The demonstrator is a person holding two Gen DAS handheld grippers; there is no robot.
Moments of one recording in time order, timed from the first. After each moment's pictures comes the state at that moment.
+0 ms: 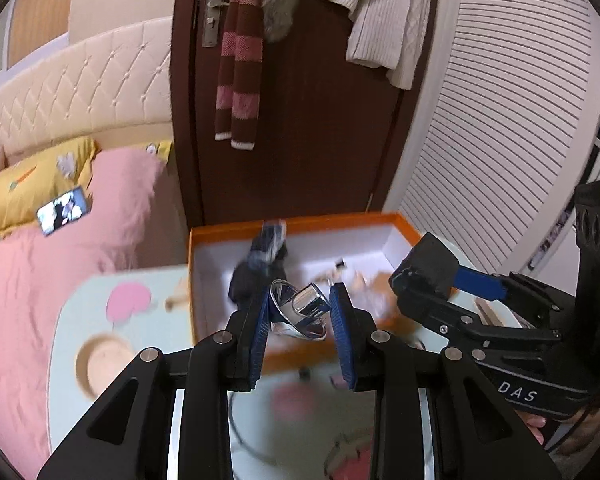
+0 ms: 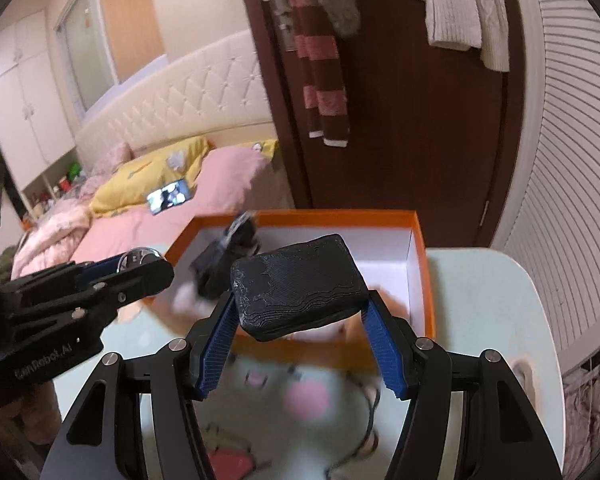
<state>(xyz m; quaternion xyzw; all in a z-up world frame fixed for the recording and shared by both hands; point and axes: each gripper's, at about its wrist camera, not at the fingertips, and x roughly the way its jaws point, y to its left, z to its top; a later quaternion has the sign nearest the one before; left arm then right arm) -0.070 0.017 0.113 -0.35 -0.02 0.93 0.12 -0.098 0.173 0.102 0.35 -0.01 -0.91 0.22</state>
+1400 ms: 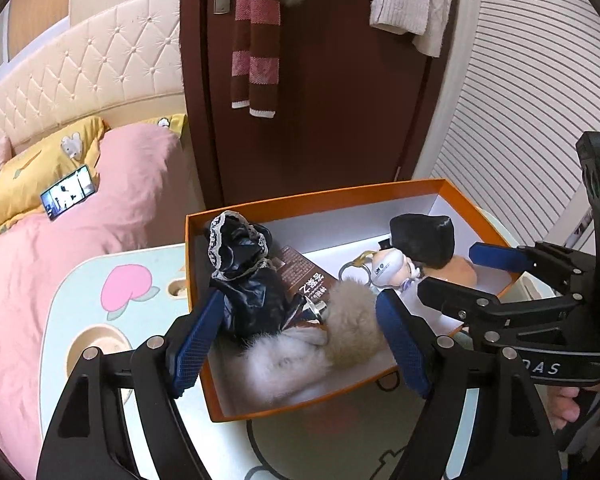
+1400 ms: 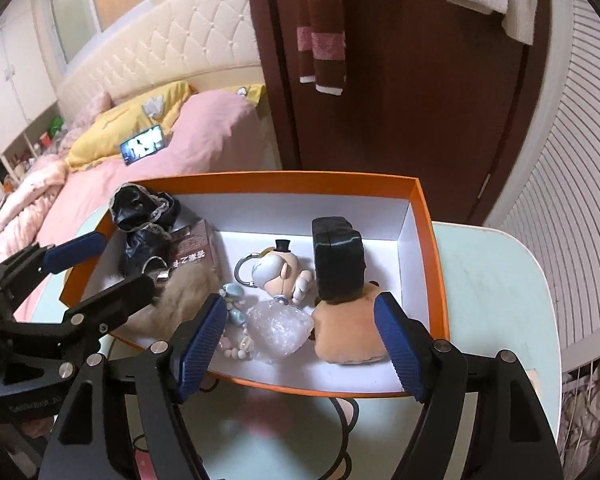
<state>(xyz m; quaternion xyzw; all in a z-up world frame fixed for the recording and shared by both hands) -0.086 0.006 0.071 -0.39 -0.02 0.92 0.08 -0.132 0.162 0.066 0.43 0.04 -0.88 0.22</state>
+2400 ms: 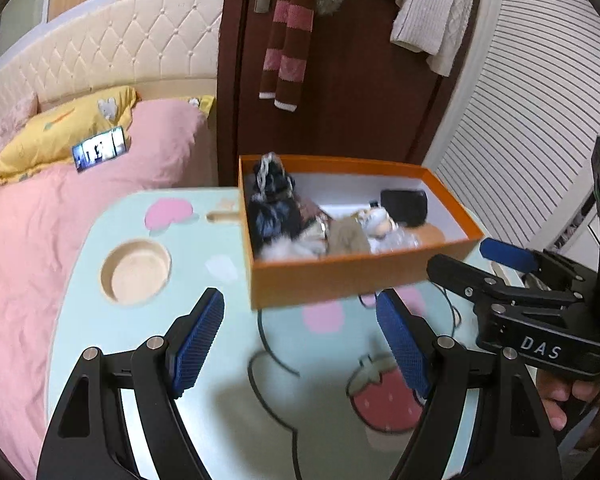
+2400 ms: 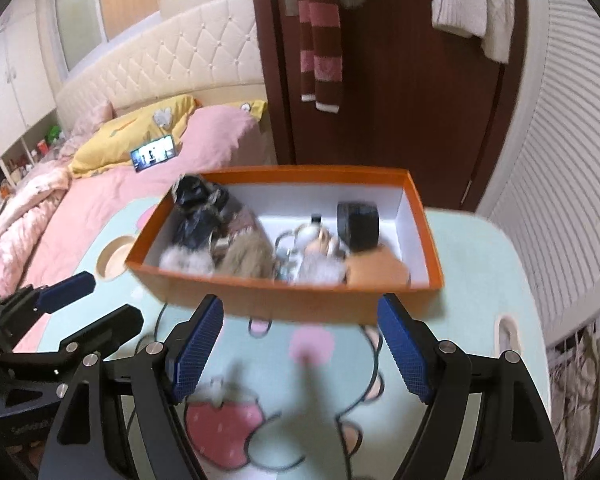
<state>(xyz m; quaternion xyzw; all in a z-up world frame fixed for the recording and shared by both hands) 0.010 -0.026 0.076 -0.40 -0.07 0.91 0.06 -0.052 0.160 0.089 0.40 0.04 -0.89 0.20</state>
